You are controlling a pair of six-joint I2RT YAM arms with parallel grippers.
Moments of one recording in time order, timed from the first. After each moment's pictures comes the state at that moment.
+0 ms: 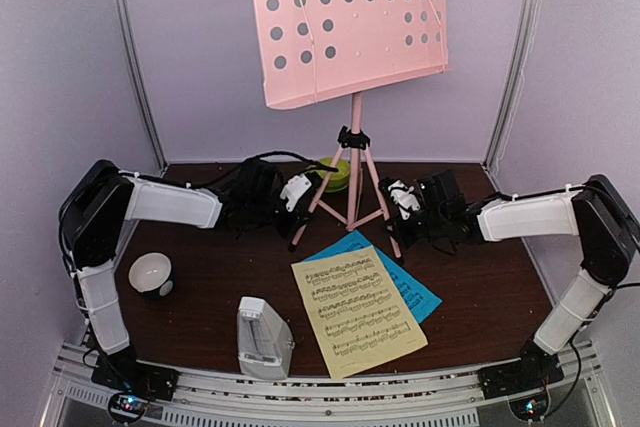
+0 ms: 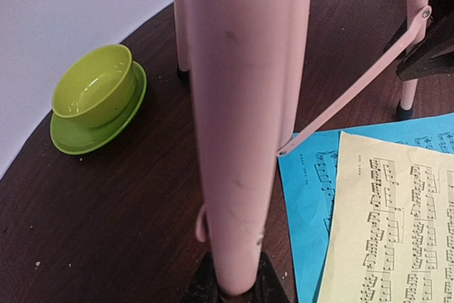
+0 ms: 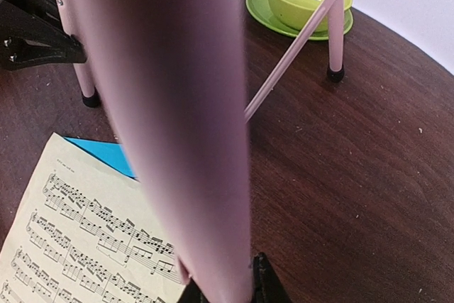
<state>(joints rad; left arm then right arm) -0.69 1.91 1.20 0.13 0.19 0.26 0.57 1.63 0.89 0.08 -0.12 -0.06</state>
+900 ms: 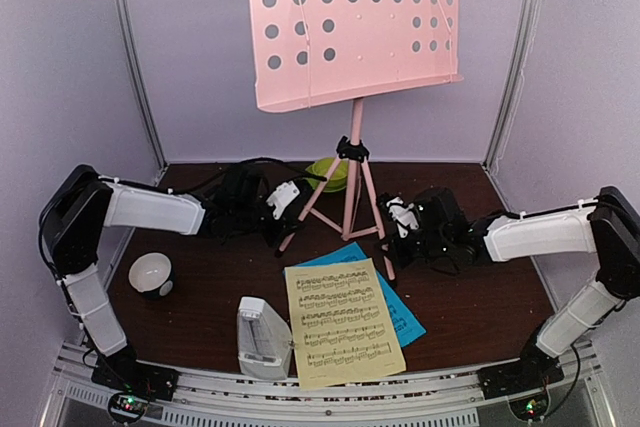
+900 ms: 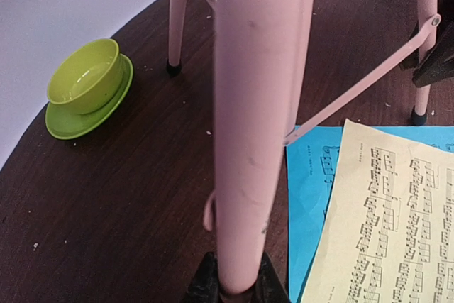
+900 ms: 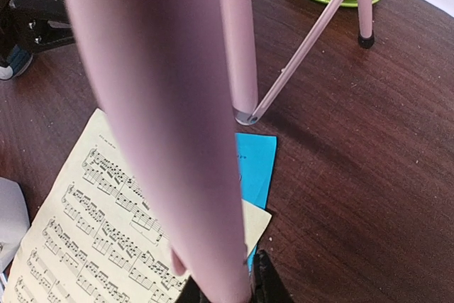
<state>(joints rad) -0.67 1.79 1.06 0.12 0.24 0.30 0.70 1.52 0.77 0.09 -0.09 0.14</state>
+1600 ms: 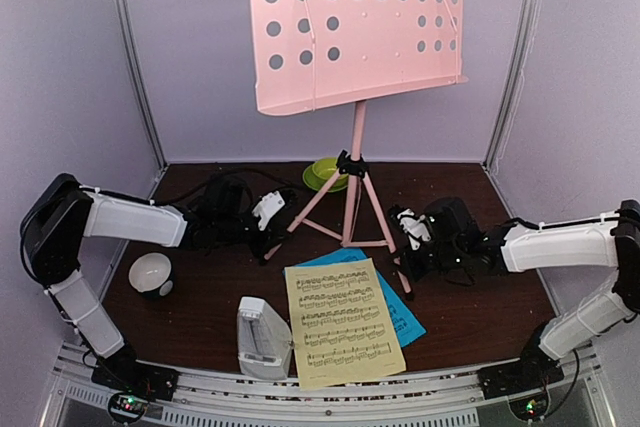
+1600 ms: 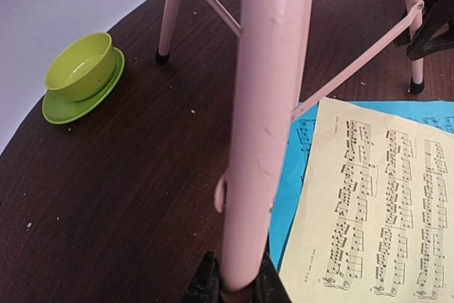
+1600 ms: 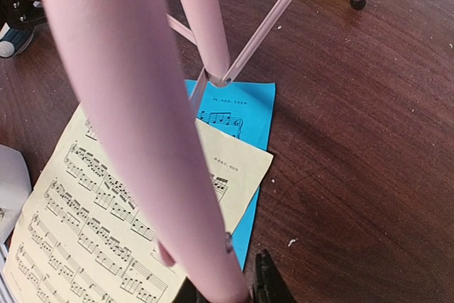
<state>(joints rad) -0.65 1.68 0.90 0.17 0.29 0.32 0.72 1.39 0.68 -0.03 -0.06 0.16</state>
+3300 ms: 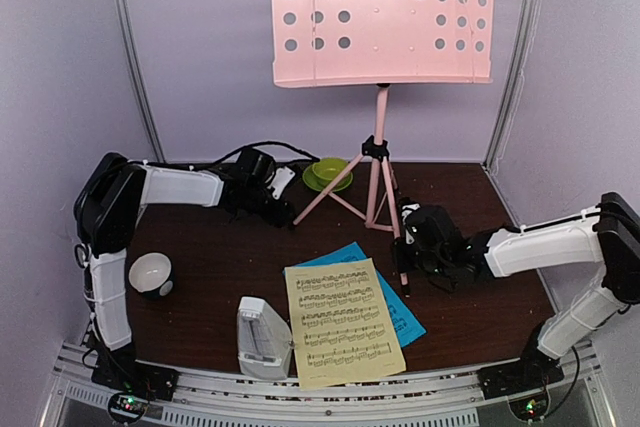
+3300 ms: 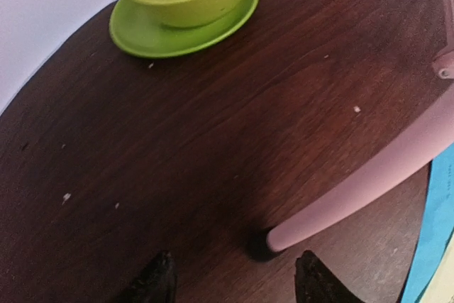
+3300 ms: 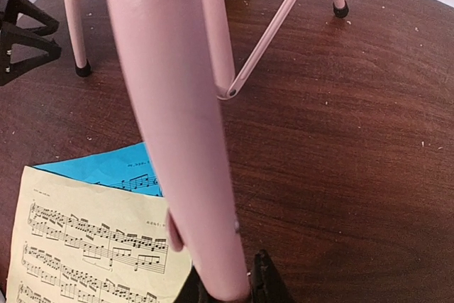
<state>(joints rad) -0.58 2.04 1.41 -0.14 0.08 0.19 0.83 1.49 0.70 0.07 0.33 0.46</state>
